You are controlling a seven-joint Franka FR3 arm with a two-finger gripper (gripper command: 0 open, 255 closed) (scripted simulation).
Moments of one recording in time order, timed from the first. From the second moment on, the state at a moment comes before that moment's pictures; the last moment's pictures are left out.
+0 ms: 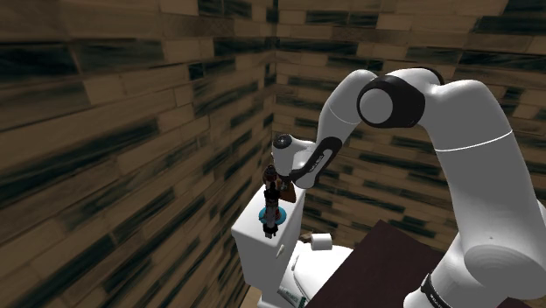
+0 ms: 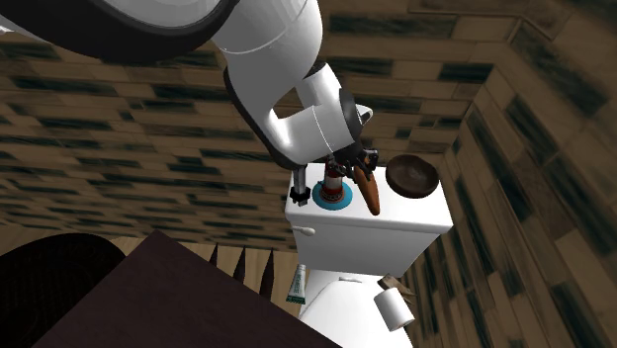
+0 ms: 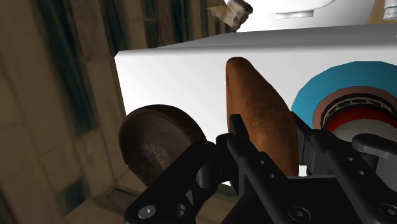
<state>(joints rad) 0.00 0.66 -0.14 -1.95 -0.80 2.73 0.22</state>
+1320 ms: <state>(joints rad) -0.04 0.45 -0.08 -2.01 -0.71 2.60 0.08</state>
